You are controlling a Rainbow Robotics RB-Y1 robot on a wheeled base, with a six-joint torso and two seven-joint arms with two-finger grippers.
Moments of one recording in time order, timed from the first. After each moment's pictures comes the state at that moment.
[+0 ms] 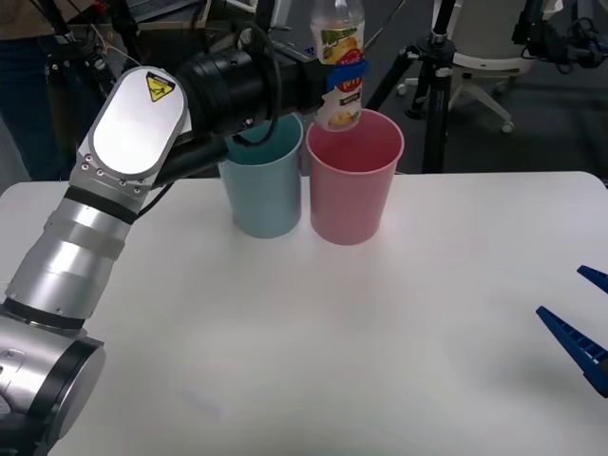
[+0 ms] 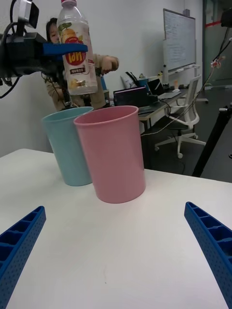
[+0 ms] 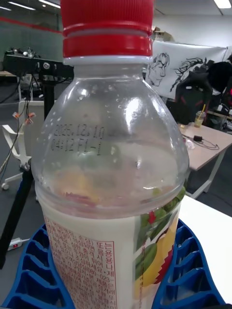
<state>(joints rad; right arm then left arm) 0.35 -0.40 -0.52 -1.66 0.96 -1.22 0.00 -0.84 0.26 -0.15 -1.33 -1.82 -0.69 0.85</state>
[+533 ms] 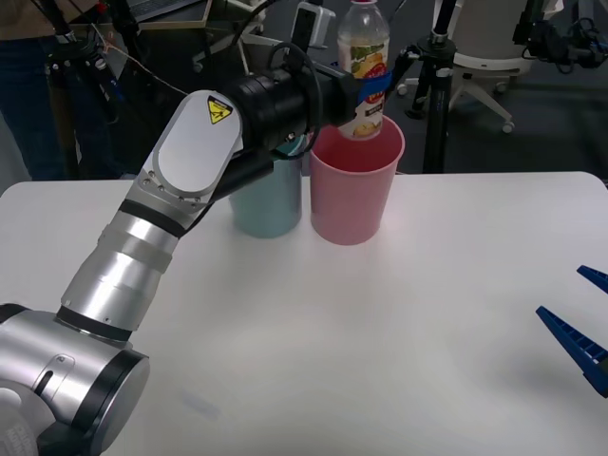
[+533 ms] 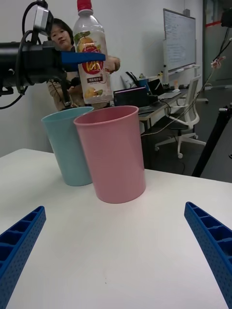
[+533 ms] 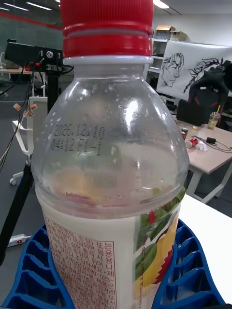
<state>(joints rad) 0.35 -0.40 -0.52 -1.66 0.96 -1.22 0.00 -0.85 0.13 -0.15 -1.26 -1.96 -0.60 0.87</state>
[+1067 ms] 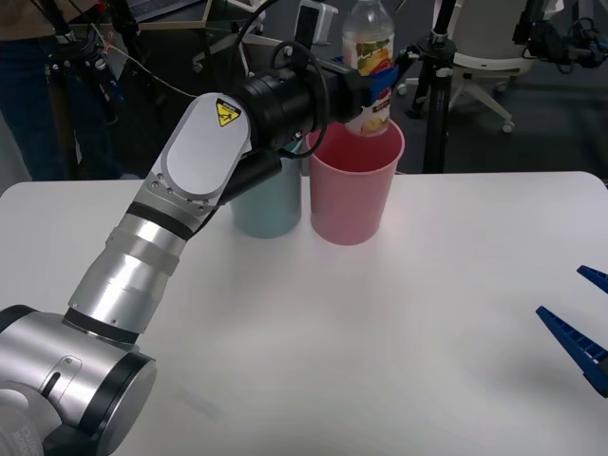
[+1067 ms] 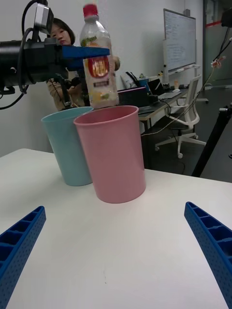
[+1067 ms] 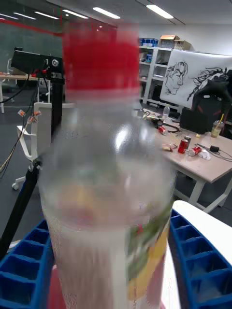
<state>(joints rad) 0.35 -0.40 -0.52 -1.66 0.96 -1.22 0.00 -0.85 0.12 -0.15 -1.26 -1.96 -0.56 0.87</state>
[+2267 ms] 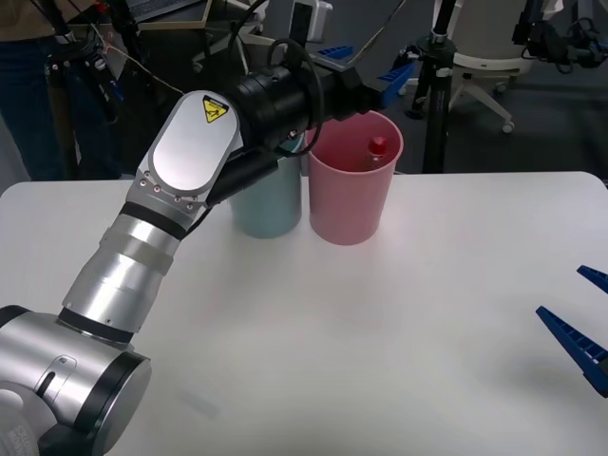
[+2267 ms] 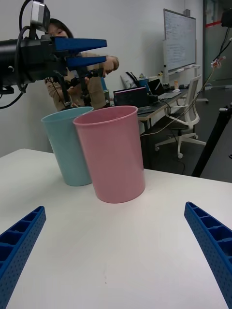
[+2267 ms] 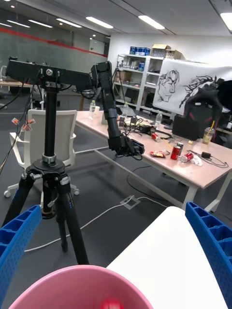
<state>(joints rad) 0.35 -0.40 -0.52 -1.66 0.96 -1.22 0.00 -0.84 0.14 -0.15 -1.26 -1.84 -0.57 0.79</state>
